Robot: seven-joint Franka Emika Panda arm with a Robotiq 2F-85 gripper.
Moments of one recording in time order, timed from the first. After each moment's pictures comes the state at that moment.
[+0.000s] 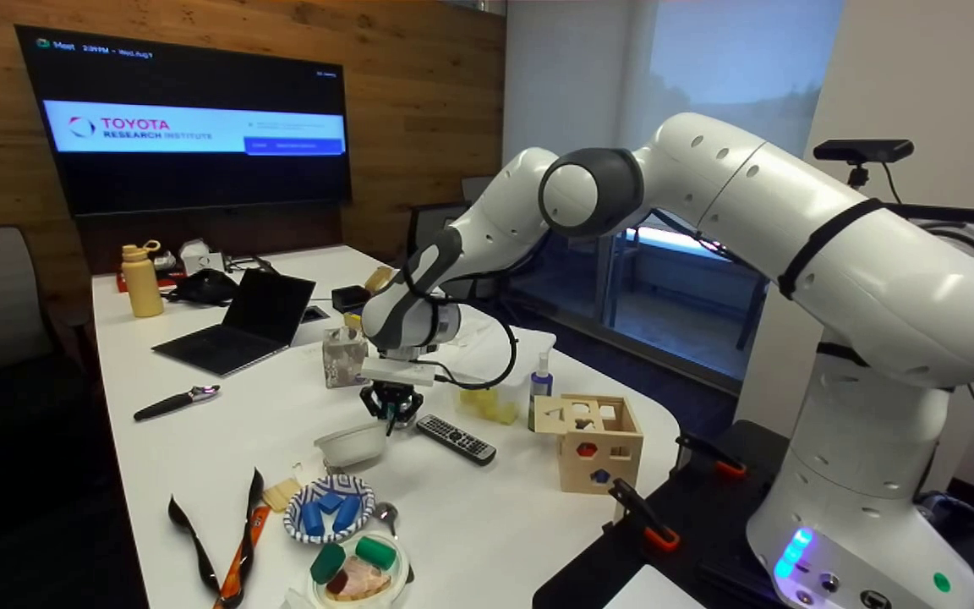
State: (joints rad) arm 0.22 1.10 0.03 -1.39 0.30 2.51 0.61
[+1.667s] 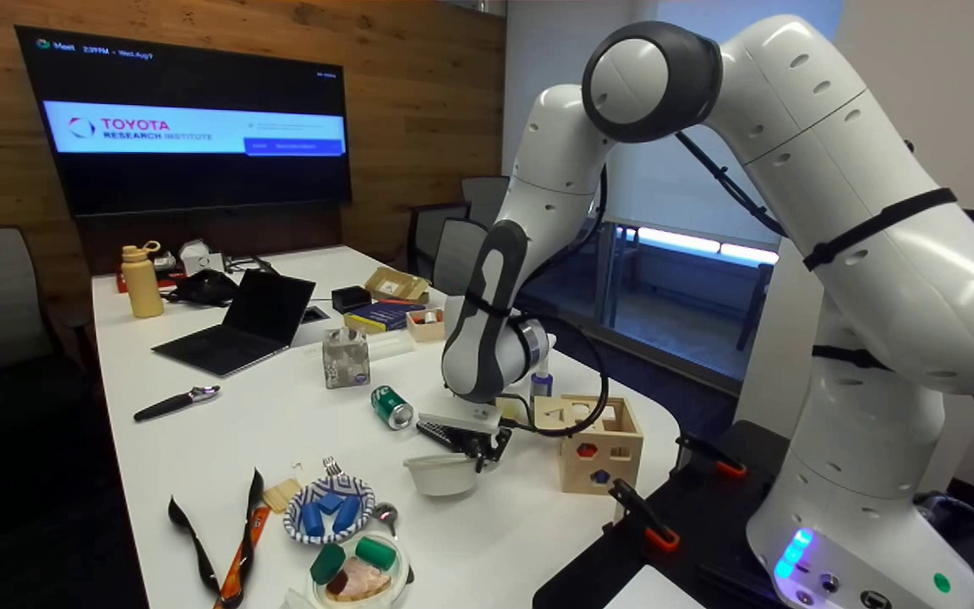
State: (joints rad) arm 0.41 0.70 -0.11 -2.24 0.18 2.87 1.18
